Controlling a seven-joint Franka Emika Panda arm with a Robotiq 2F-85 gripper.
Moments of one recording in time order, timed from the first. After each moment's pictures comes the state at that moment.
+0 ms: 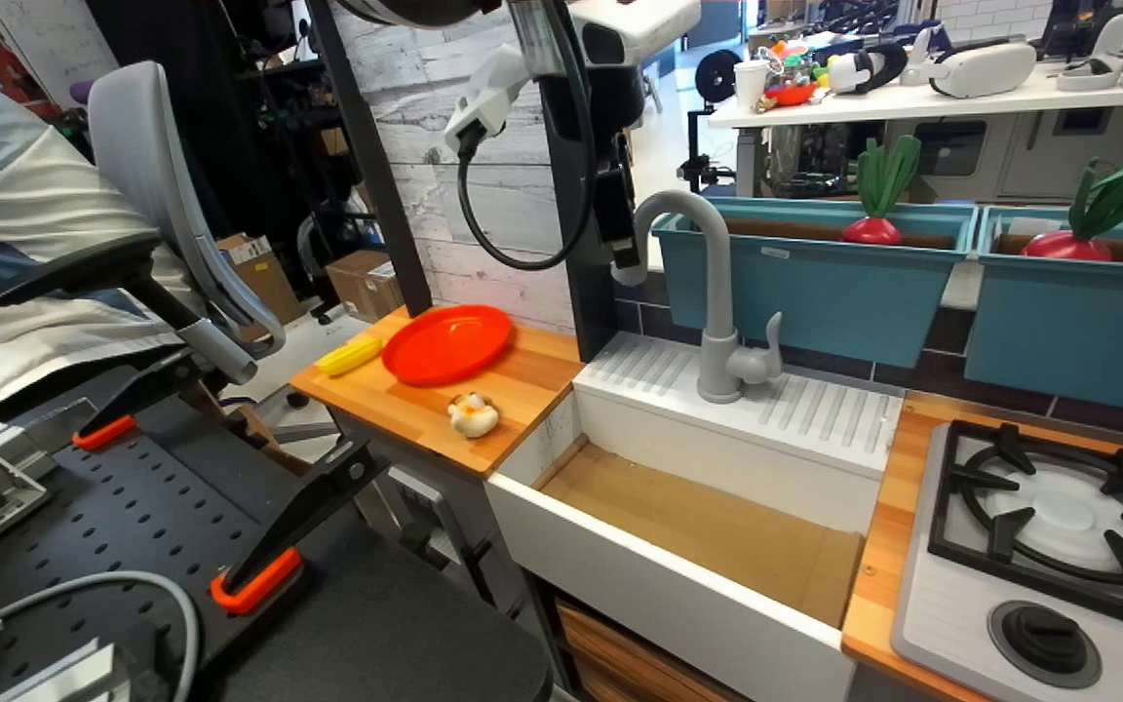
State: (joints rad) arm -0.07 0.72 -0.10 -1.86 0.33 2.79 0.57
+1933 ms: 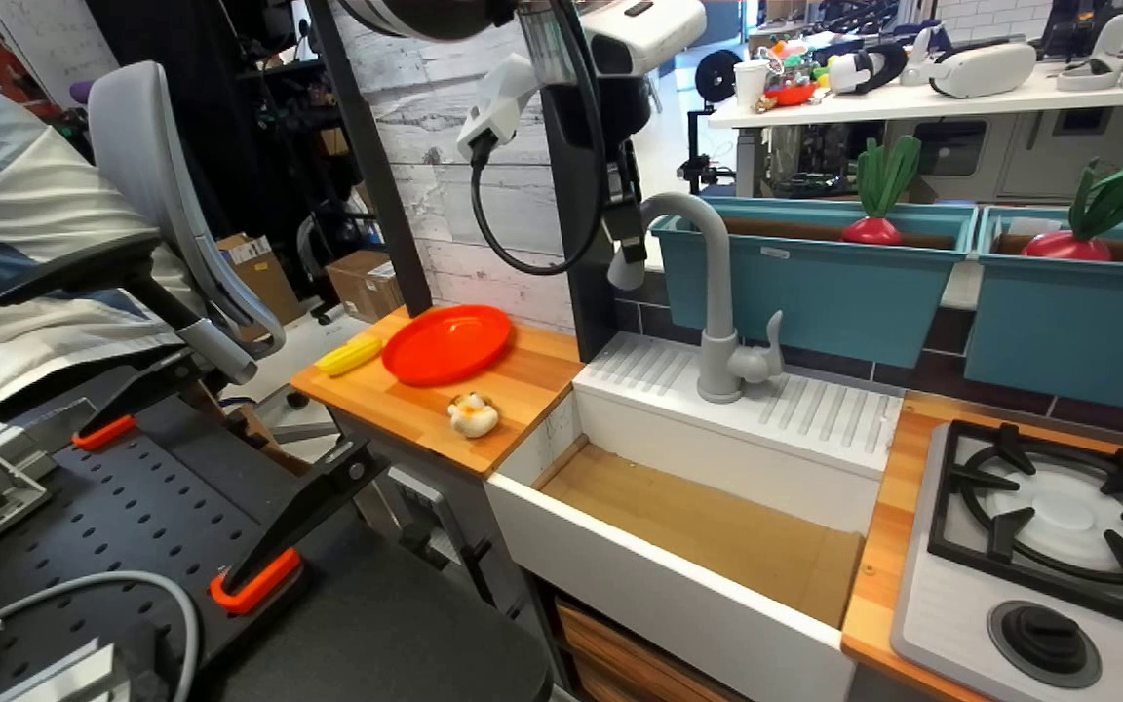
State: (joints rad) arm -0.06 0.75 -0.11 -1.82 0.33 2.79 0.58
